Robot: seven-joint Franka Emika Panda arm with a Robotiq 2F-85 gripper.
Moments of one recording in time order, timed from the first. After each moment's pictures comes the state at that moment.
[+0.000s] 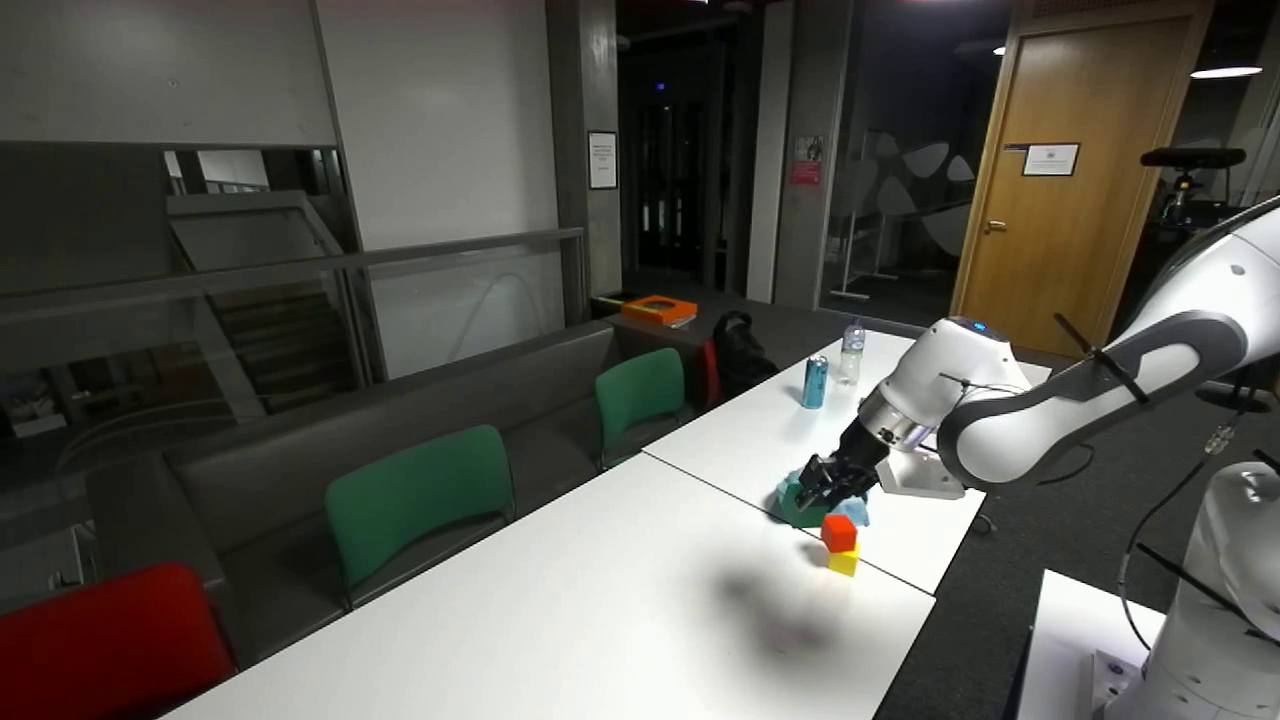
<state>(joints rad) 0.04 -0.39 0.26 -2.78 0.30 2.88 0.57</state>
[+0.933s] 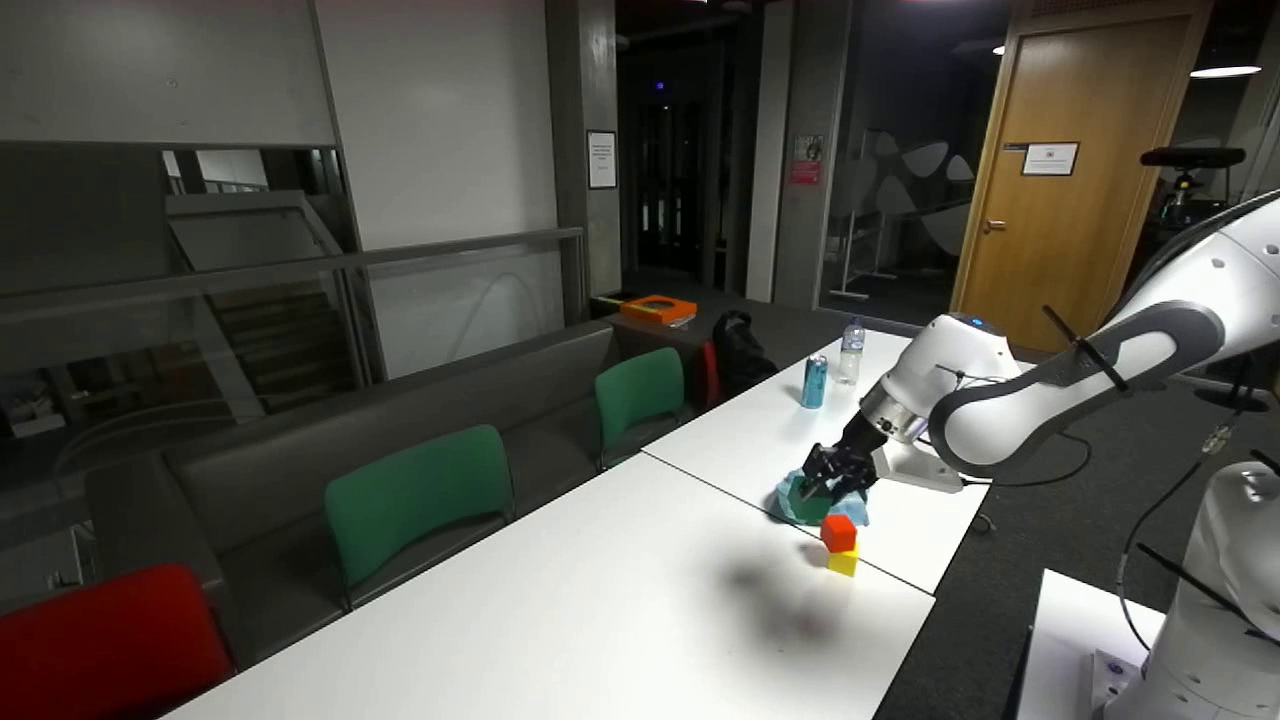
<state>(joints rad) 0.04 -0.38 0.19 -2.78 0.33 2.88 0.58</state>
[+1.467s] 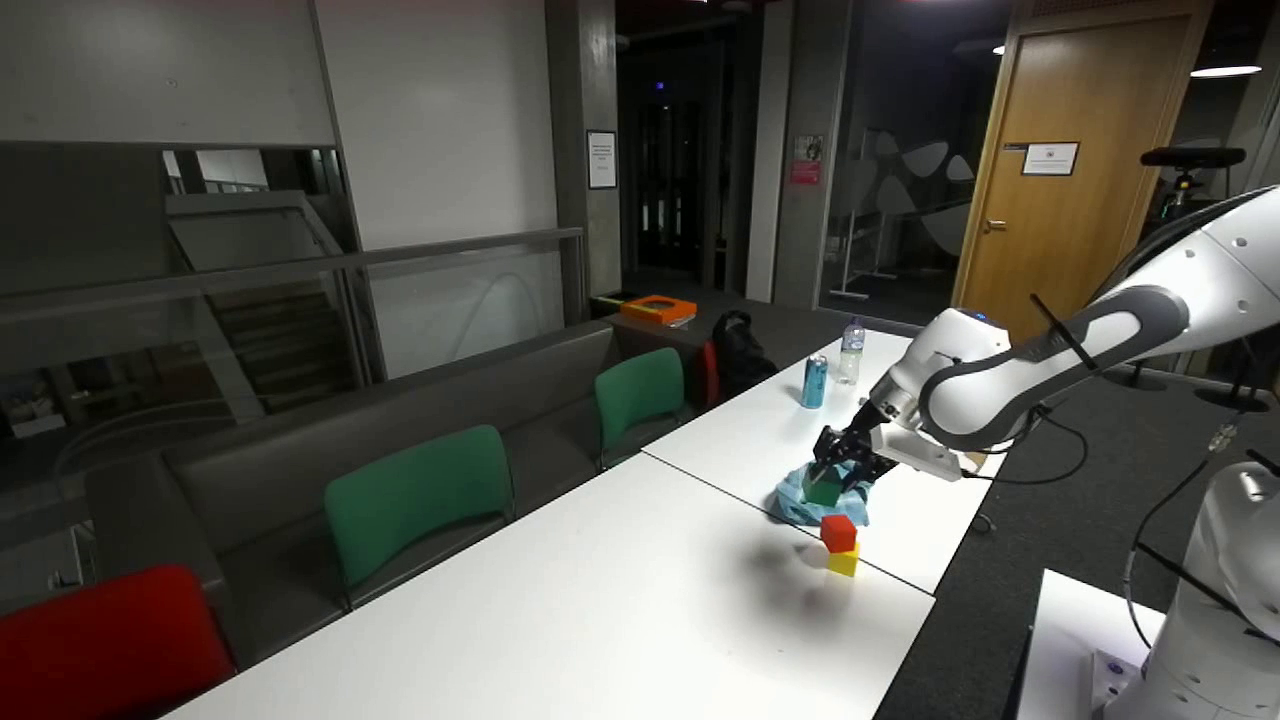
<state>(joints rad) 0.03 -0.36 0.06 -2.78 0.40 2.88 0.57</state>
